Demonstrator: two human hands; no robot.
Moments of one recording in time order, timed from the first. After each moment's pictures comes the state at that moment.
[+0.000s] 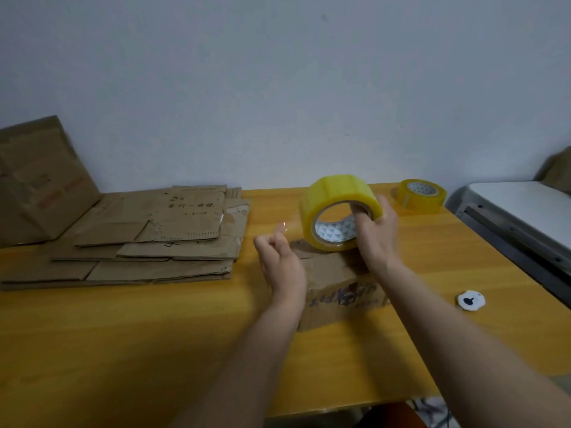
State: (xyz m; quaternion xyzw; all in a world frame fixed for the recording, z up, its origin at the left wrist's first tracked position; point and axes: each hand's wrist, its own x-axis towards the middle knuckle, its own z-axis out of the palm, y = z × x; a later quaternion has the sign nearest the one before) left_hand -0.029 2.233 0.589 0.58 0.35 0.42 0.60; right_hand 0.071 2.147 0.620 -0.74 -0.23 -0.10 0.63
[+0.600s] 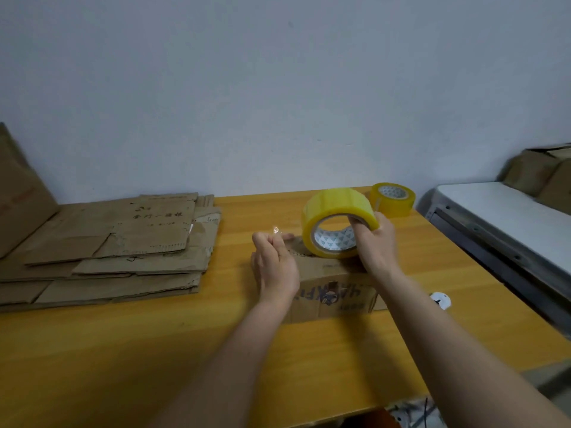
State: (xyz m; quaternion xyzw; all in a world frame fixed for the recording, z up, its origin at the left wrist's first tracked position) left_hand 0.012 2.223 0.580 0.73 0.29 0.39 0.48; right_hand 0.100 2.106 0.620 -0.78 -0.16 -0.07 0.61
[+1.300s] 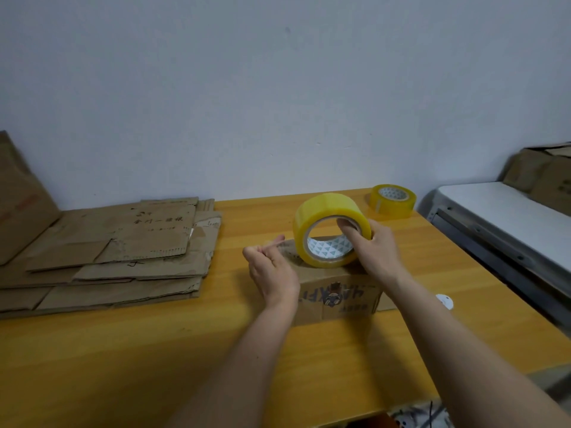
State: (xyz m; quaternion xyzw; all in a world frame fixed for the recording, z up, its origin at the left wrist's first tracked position) left_hand 0.022 2.215 0.577 0.62 0.37 0.44 0.54; right_hand 0.100 2.092 0.617 -0.80 -0.24 -0.02 0.56
